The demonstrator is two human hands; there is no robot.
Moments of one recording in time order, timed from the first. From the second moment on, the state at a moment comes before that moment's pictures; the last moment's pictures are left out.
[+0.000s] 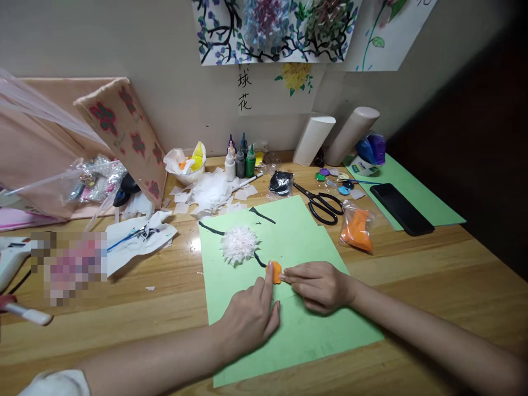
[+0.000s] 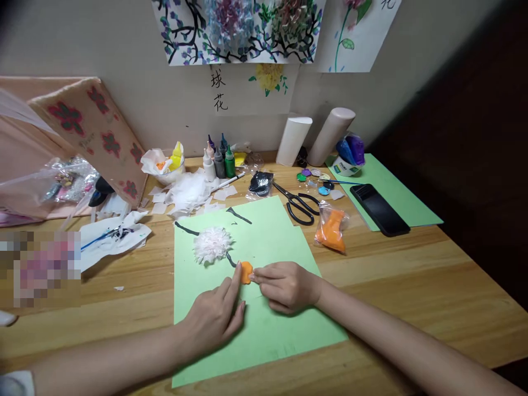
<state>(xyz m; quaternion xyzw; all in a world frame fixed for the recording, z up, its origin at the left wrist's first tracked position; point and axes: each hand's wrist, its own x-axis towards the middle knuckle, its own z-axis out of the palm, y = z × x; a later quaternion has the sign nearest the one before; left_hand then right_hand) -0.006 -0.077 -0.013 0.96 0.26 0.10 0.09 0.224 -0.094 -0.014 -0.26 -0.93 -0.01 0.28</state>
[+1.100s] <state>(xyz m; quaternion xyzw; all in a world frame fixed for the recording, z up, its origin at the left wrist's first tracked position) 0.010 -0.103 -0.008 0.93 0.32 0.15 -0.05 0.218 -0.085 -0.021 -0.31 -0.90 0.05 0.32</state>
